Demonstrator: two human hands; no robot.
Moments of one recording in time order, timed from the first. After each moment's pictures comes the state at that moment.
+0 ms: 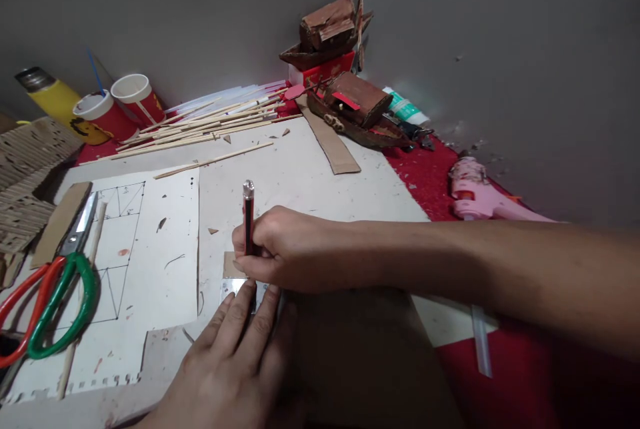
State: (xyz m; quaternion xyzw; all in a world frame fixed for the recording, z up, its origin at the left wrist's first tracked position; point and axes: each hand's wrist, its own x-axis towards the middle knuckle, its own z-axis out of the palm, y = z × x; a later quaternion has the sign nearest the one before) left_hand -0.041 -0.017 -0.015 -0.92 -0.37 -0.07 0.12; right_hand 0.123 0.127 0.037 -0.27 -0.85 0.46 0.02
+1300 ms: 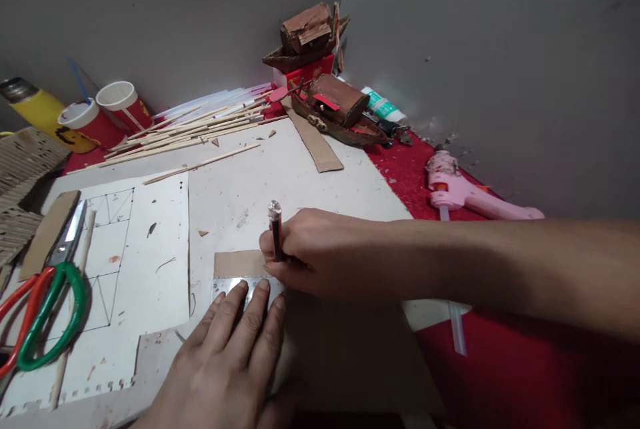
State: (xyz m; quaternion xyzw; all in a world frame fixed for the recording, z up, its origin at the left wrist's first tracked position) left_hand -0.039 -0.013 -0.010 -0.92 -0.37 -0.04 0.10; right_hand 0.158 0.116 0.046 -0.26 -0.90 0.34 -0.01
